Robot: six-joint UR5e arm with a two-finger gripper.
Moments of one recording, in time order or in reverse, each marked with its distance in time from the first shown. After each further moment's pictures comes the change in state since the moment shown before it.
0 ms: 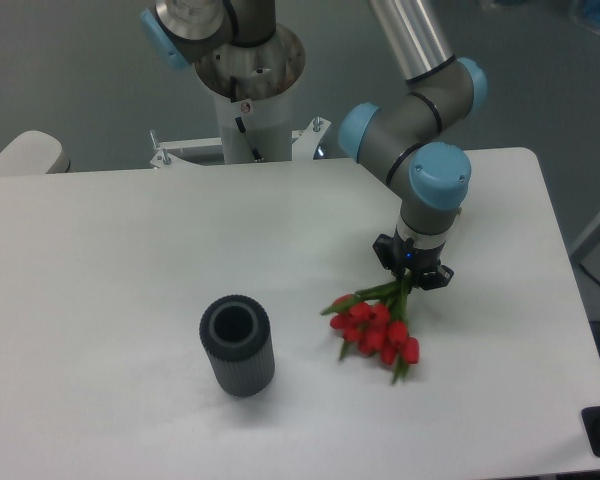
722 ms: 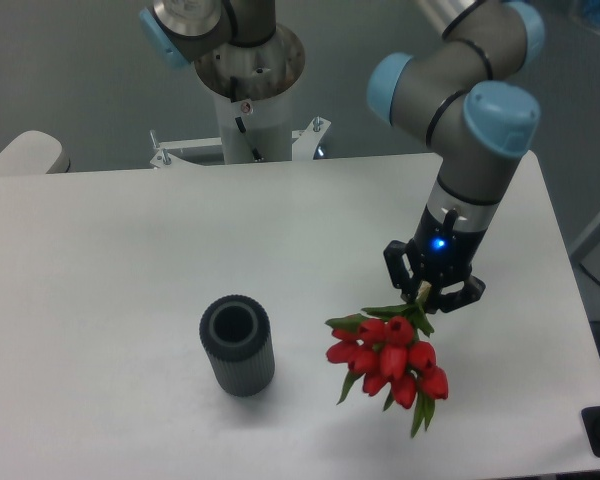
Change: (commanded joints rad) arm -0.028 0.069 0.322 -0.249 -0.607 -0.159
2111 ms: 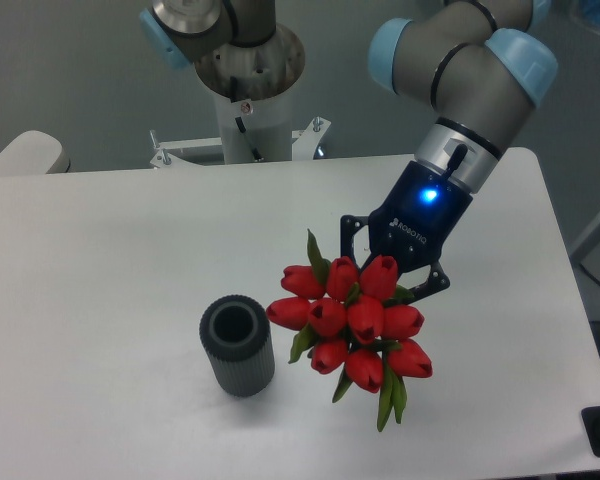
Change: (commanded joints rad) arm 0.025 0.045 -0.048 0.086 -0.344 -0.098
